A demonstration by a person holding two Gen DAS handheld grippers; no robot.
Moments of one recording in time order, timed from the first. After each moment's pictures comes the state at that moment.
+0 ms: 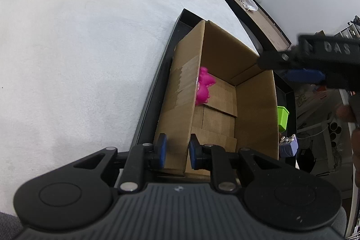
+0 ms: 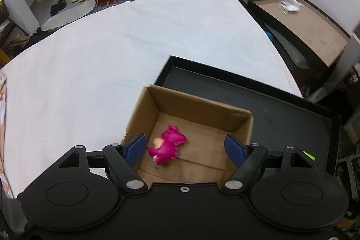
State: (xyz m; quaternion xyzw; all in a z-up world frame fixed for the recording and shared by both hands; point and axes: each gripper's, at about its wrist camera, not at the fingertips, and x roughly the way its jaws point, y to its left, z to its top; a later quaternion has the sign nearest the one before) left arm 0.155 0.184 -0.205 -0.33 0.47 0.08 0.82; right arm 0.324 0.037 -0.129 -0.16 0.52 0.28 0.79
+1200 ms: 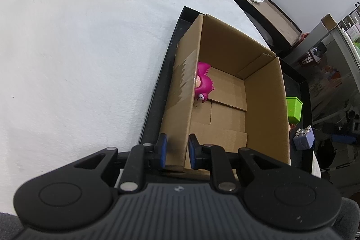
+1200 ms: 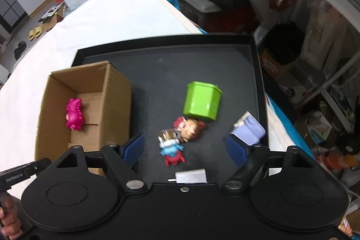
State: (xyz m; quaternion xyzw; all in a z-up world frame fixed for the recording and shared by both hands) left arm 0.164 0.162 -0.200 -0.28 0.49 0.11 0.82; right arm 0.346 -0.153 -0.156 -0.04 0.57 0.17 0.80
